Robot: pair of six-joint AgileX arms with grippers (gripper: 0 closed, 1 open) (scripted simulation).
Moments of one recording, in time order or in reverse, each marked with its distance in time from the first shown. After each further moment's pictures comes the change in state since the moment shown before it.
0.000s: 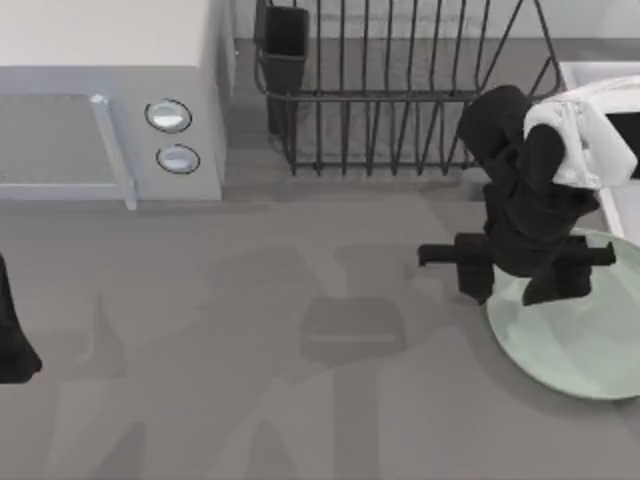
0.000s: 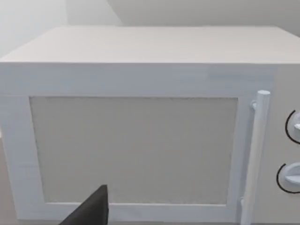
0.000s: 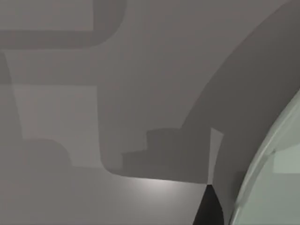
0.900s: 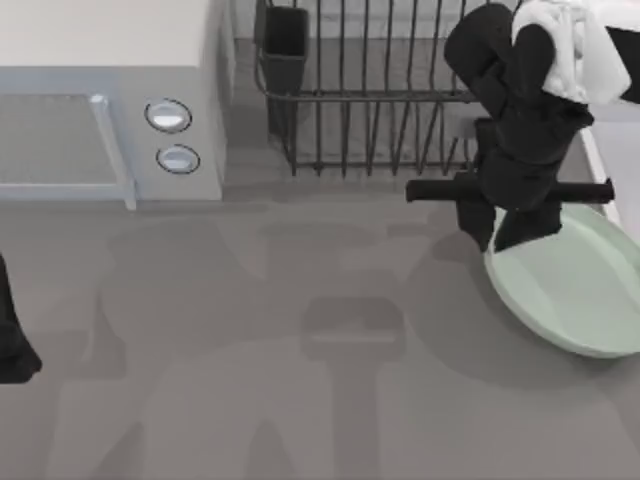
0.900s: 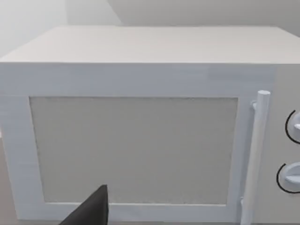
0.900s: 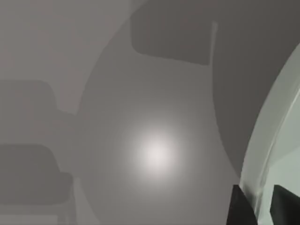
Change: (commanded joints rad) left arm 0.000 0.000 0.000 0.000 0.000 0.000; right arm -0.010 -0.038 0.320 -0.295 0.010 -0.001
